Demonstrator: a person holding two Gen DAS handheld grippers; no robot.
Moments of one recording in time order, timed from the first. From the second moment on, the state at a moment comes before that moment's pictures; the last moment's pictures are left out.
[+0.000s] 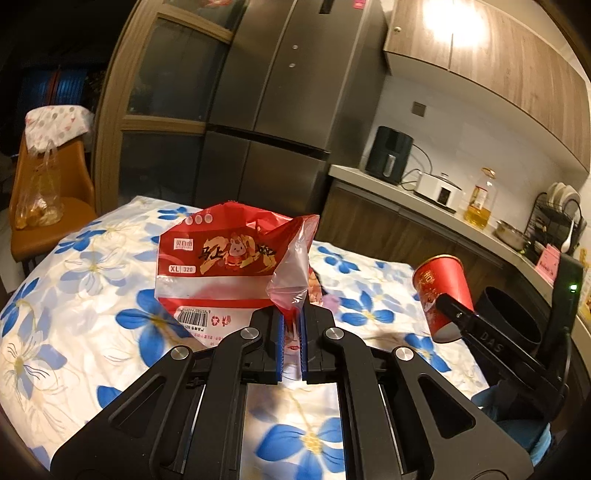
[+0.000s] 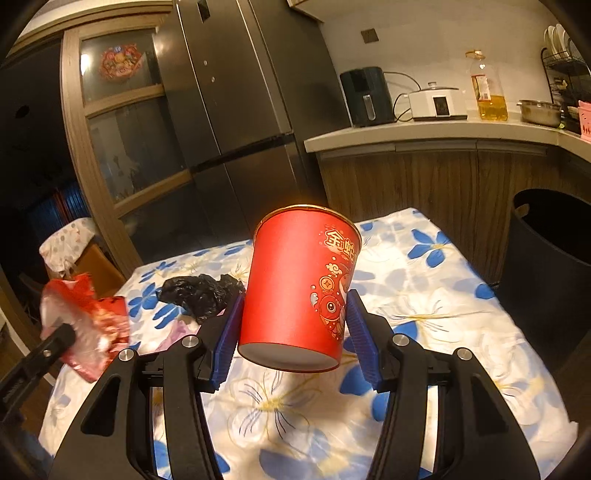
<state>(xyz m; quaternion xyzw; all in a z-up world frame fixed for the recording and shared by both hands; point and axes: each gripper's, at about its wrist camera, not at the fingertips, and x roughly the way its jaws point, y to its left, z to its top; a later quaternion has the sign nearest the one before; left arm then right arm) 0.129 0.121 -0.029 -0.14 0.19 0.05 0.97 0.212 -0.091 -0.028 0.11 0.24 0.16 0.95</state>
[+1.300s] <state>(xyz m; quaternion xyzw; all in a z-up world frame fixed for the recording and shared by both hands) 0.182 -0.101 0.000 -0.04 0.19 -0.13 0.97 0.153 -0.270 0.007 0.14 0.16 0.02 0.98</state>
